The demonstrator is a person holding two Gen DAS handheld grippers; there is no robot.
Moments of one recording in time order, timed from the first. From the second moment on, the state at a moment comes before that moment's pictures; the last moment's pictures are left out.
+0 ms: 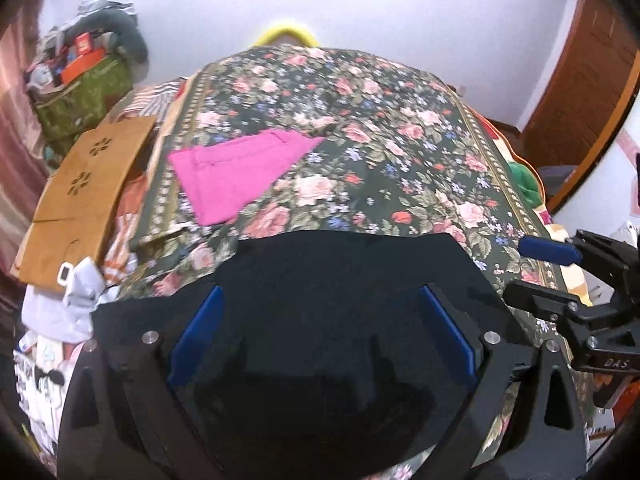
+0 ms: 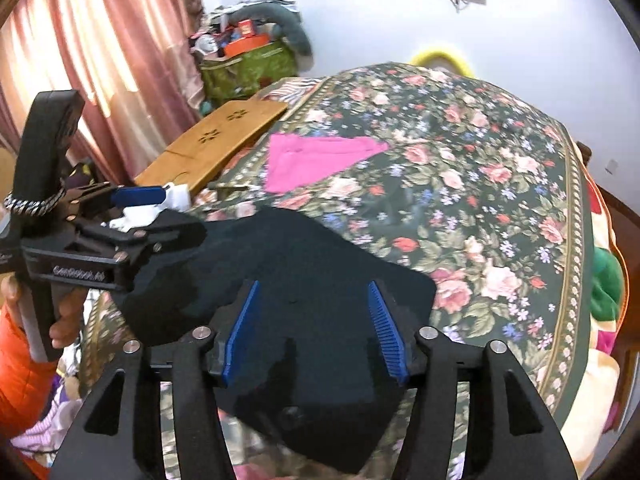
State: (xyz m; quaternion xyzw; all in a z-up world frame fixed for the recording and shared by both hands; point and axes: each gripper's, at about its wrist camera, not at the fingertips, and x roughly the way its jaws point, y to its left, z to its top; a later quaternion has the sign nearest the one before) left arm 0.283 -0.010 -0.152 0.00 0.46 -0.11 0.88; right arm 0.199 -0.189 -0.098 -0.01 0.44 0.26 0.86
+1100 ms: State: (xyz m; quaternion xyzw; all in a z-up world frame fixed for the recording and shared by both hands) left arm 0.276 0.000 -0.241 0.05 0.54 -0.09 0.83; right arm 0.183 -0.240 -0.182 0.02 0.53 0.22 0.82
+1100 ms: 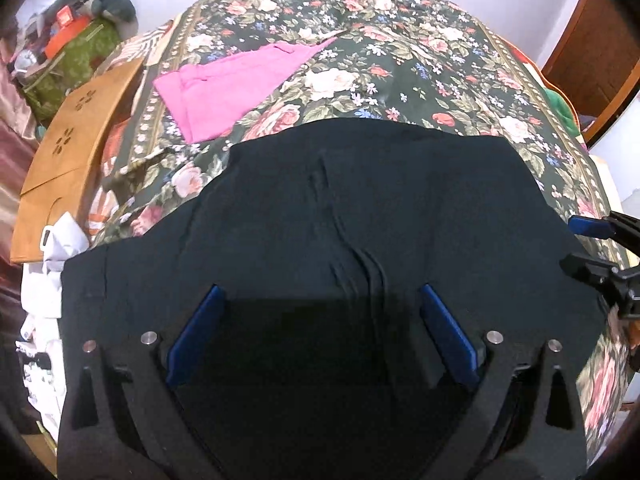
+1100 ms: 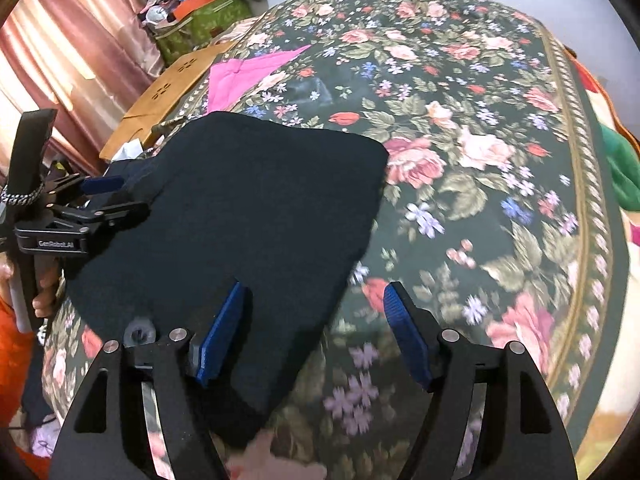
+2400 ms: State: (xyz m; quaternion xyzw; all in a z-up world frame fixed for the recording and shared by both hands) left arm 0.135 0.218 -0.253 -0.28 0.53 0.01 0.80; right arm 0.152 -0.102 -0.155 -0.11 0.48 0.25 0.83
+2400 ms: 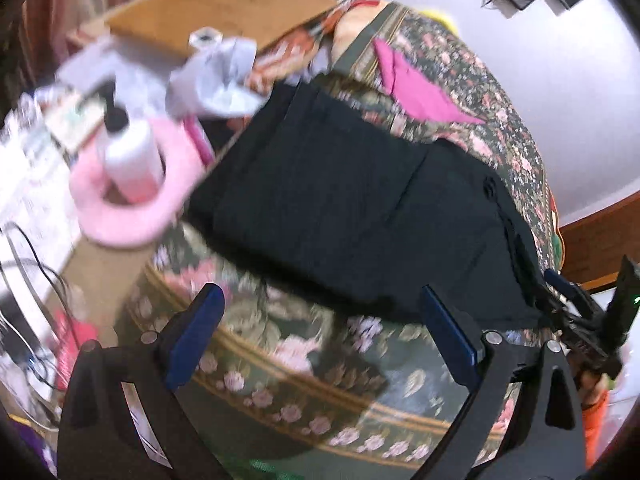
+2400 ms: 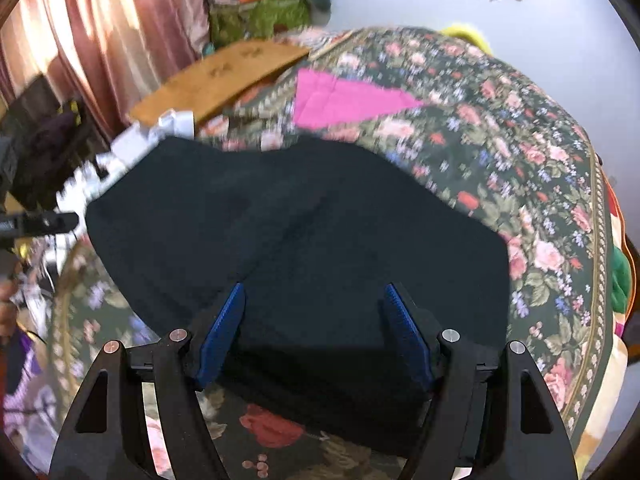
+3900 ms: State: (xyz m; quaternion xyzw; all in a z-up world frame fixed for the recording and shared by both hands) left arm 0.257 0.087 -0.086 -0.11 0.39 -0.05 0.91; right arm 0.139 -0.259 -0.149 0.04 0.49 0.13 0.86
